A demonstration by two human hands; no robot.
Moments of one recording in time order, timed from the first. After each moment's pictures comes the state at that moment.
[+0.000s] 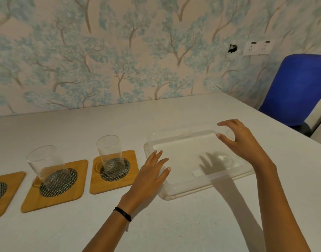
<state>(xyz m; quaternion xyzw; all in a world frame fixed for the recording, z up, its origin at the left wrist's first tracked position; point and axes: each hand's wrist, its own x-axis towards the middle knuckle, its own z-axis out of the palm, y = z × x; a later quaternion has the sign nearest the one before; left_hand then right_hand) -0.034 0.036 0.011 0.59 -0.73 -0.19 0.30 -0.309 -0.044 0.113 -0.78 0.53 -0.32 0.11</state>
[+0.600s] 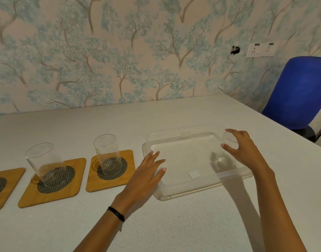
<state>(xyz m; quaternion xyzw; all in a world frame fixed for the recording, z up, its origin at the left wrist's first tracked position) -0.034 0.038 0.009 0.60 -0.72 -0.19 0.29 -0.334 -0.060 0.085 -0.72 0.62 -0.28 0.15</state>
